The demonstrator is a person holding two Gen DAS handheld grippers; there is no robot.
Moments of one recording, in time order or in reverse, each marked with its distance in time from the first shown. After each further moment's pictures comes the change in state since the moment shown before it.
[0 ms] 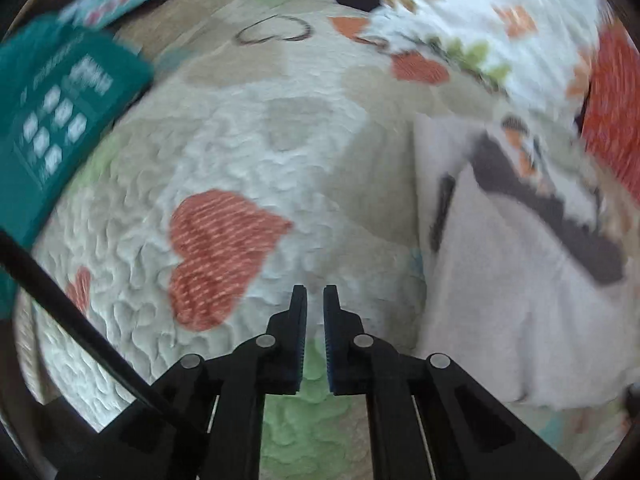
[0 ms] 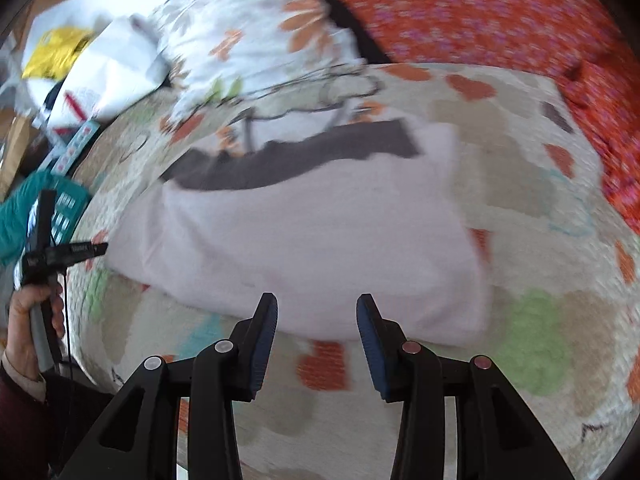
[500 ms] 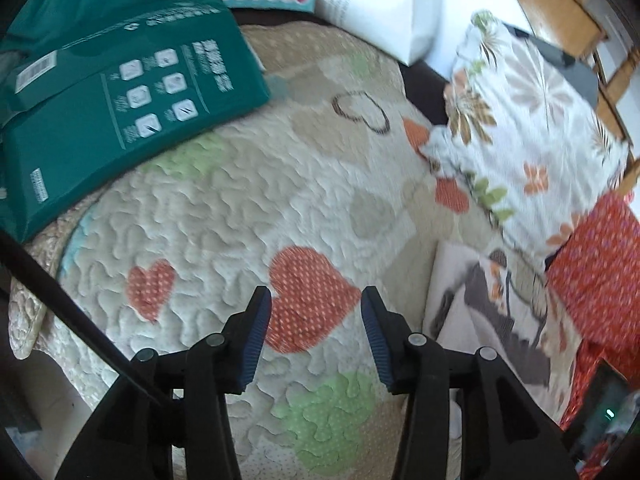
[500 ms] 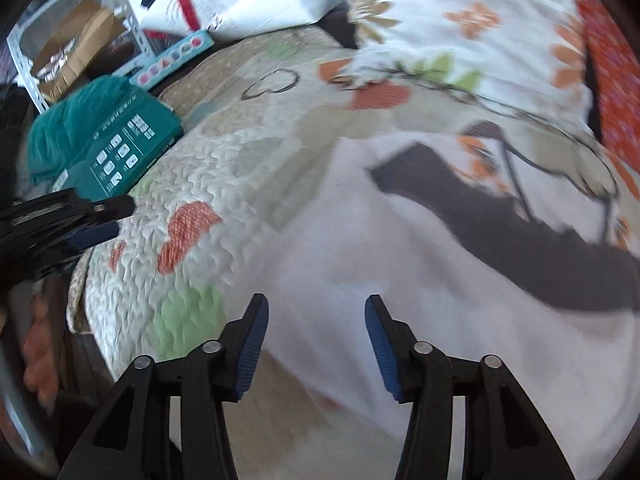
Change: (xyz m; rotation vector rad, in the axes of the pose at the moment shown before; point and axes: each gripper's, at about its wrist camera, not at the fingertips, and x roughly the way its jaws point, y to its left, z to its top) left arm -0.063 0.098 0.004 -0.346 -0.186 -0.136; right arm 0.122 0.245 0.053 -0.342 0.078 0.178
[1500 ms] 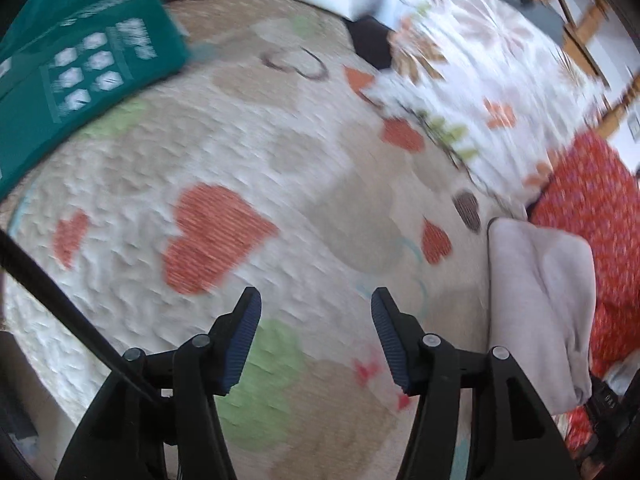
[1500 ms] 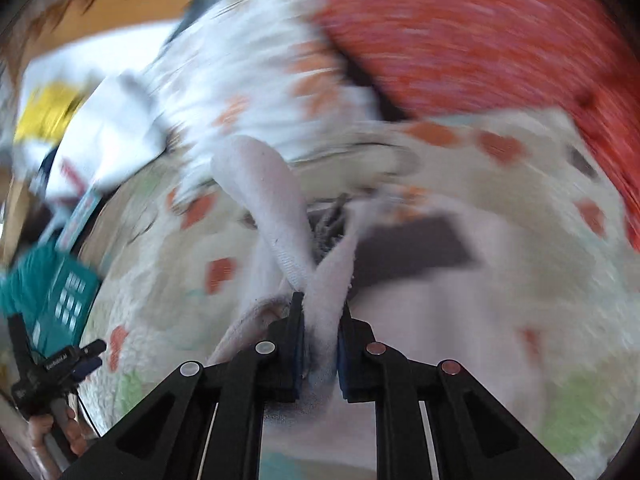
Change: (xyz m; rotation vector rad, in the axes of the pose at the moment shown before) left arm 0.031 -0.073 -0.053 0.143 0.108 -0.065; right arm -0.160 -0.209 -0.070 0.490 -0.269 -0.202
